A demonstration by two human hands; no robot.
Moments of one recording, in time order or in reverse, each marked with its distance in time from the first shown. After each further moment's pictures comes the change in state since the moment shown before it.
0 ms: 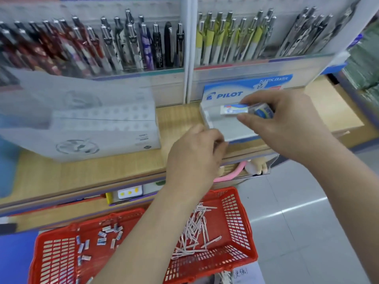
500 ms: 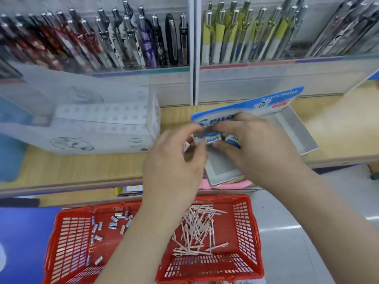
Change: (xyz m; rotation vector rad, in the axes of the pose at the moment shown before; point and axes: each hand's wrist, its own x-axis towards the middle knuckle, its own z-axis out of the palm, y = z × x) left_hand -0.008 -0.002 -0.005 -0.103 0.272 -0.236; right_hand 0.018 0.011 0.048 -0.171 -0.227 -0.265
